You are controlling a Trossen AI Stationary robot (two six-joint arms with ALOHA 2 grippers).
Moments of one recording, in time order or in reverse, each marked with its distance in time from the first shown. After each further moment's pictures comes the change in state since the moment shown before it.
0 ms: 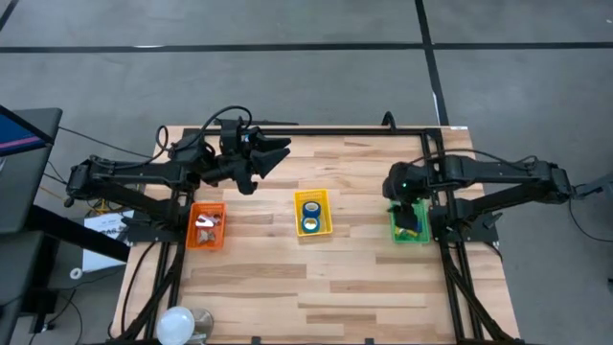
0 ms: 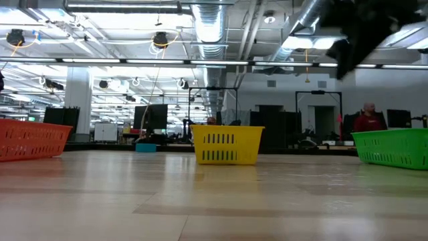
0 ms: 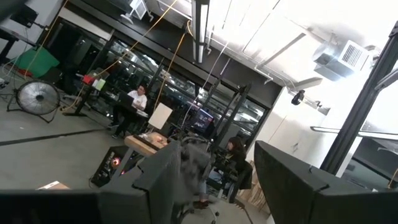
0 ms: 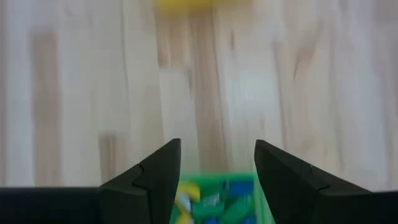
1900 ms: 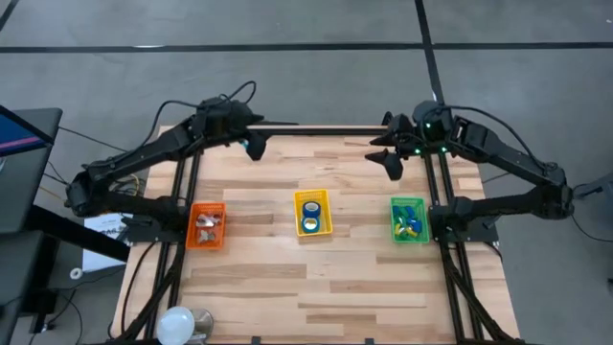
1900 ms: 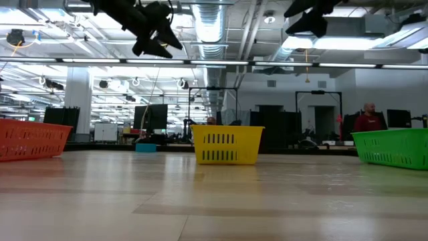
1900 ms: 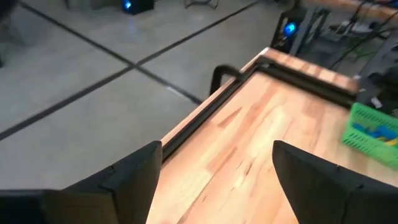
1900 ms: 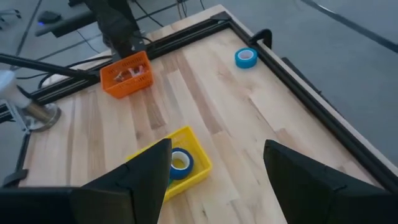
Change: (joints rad) left arm 0.550 0.000 0.000 -0.766 0.135 0.420; right arm -0.375 0.002 0.251 0.341 -0.188 0.099
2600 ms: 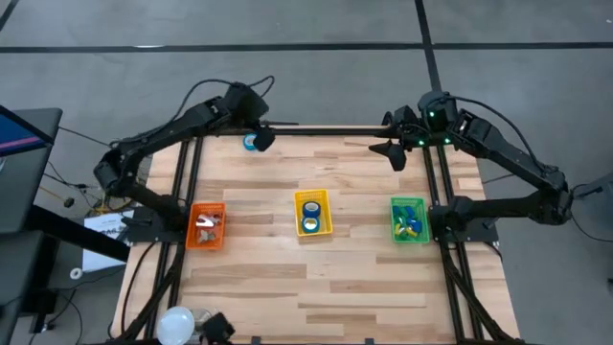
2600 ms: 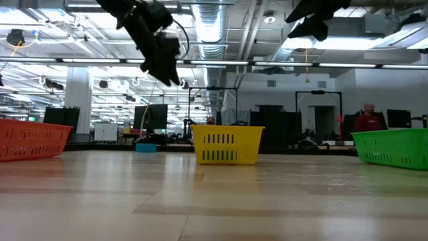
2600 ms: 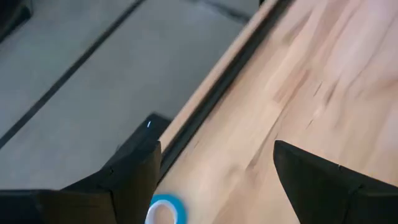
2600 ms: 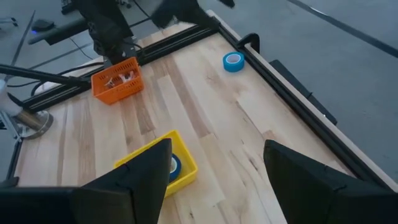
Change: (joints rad) left arm 0.119 0.302 0.236 -0.299 -0.050 0.243; right arm -0.142 0.000 0.000 -0.003 -0.104 -0.057
